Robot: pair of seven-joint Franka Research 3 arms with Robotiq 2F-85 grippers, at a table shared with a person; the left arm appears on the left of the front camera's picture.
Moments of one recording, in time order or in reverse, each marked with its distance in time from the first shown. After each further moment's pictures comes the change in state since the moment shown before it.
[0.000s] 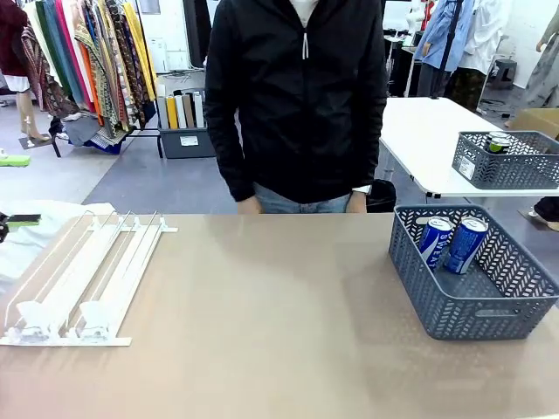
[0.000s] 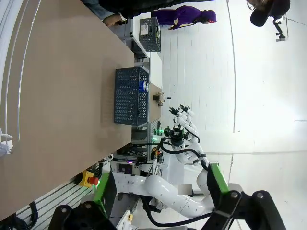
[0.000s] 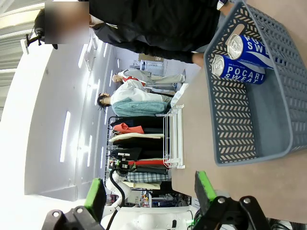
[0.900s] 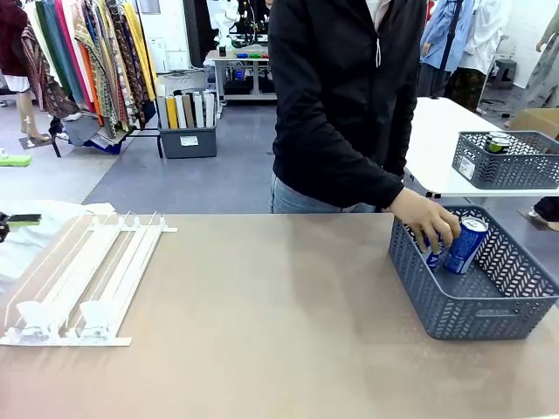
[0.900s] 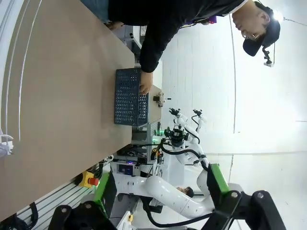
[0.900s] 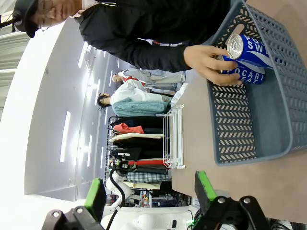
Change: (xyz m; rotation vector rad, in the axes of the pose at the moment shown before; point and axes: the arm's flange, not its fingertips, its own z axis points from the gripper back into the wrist) left arm 0.000 0.000 0.000 0.000 -0.004 0.000; right arm 0.000 0.000 0.000 0.000 0.000 0.000
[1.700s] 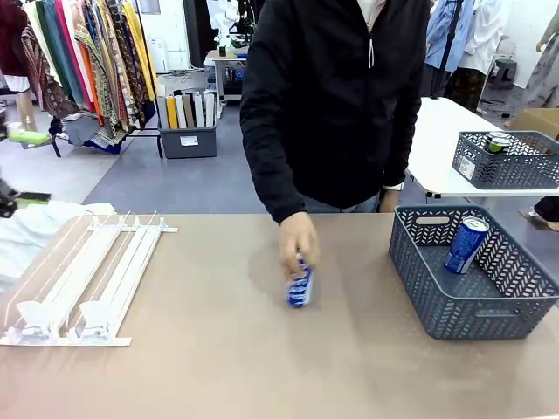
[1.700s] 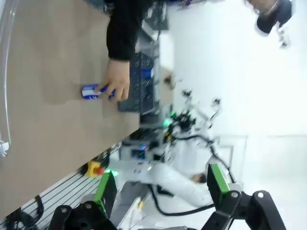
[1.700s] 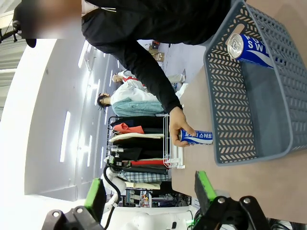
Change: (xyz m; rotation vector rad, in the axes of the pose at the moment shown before) left arm 0.010 -0.036 -0.014 0.039 0.068 -0.046; right arm 0.000 0.000 0.000 0.000 0.000 0.000
